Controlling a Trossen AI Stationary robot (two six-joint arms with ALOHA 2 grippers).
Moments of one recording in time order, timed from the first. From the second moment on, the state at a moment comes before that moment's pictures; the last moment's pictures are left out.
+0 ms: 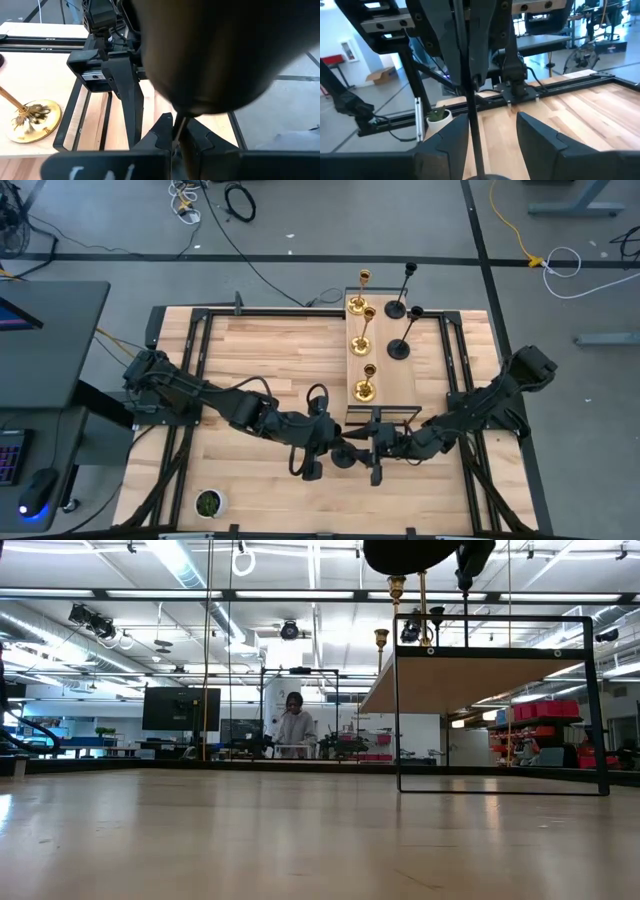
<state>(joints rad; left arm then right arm) -0.38 1.71 1.58 -0.35 -0.26 -0.24 0.60 1.52 0.73 0.79 0.63 0.21</state>
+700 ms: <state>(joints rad) -0.39 1.71 1.58 -0.37 -0.25 -0.25 0.59 1.61 0.82 0.77 0.61 0.14</state>
